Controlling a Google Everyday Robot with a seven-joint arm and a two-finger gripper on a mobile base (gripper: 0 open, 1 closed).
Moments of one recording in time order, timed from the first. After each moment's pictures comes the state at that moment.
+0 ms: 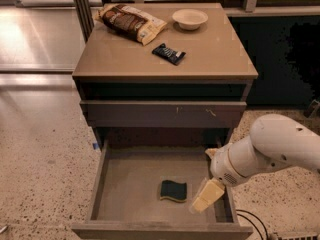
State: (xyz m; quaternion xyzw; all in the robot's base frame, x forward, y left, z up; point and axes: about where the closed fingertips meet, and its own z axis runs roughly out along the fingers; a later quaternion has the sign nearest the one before) arm 0.417 -0.116 0.660 -0.52 0.81 0.19 0.20
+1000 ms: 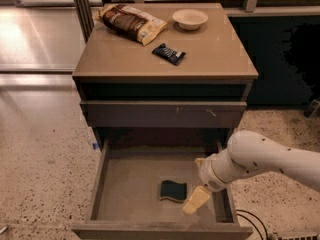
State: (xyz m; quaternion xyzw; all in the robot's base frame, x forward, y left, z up) arm 0.438 -0.101 0.573 -0.53 0.80 0.20 0.18
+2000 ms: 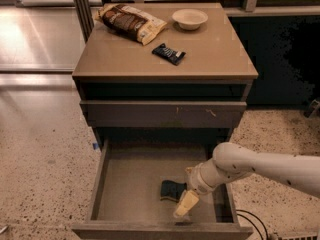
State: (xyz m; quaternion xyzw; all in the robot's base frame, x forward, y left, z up) arm 0.466 -0.079 0.465 -0.54 0.79 0.25 0.17
